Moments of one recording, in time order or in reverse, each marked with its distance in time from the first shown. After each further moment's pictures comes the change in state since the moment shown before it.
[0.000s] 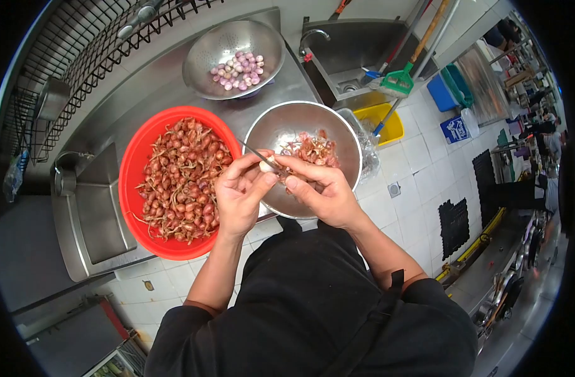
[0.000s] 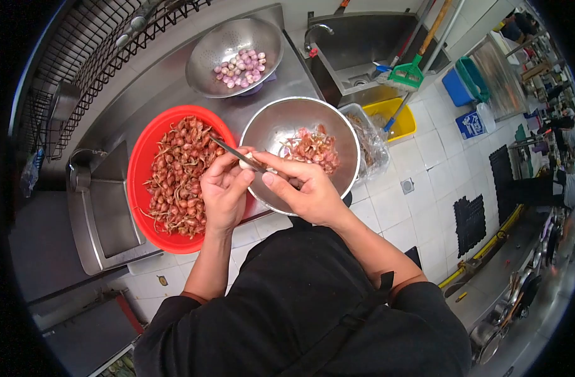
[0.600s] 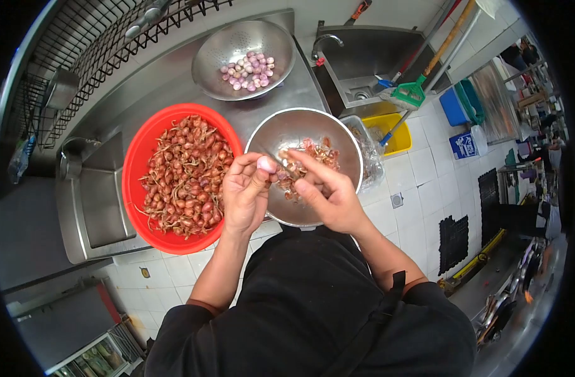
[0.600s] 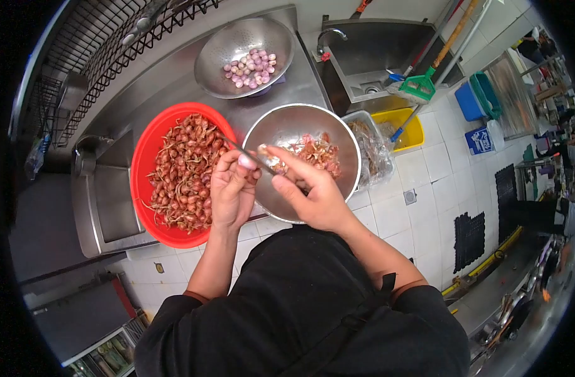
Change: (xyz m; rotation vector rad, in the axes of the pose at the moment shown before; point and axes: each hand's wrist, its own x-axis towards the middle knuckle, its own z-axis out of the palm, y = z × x) left_hand 0.010 -0.021 0.003 -0.298 0.071 -0.071; right_hand 0.003 -0.011 -0.033 -0.175 -0.064 0.124
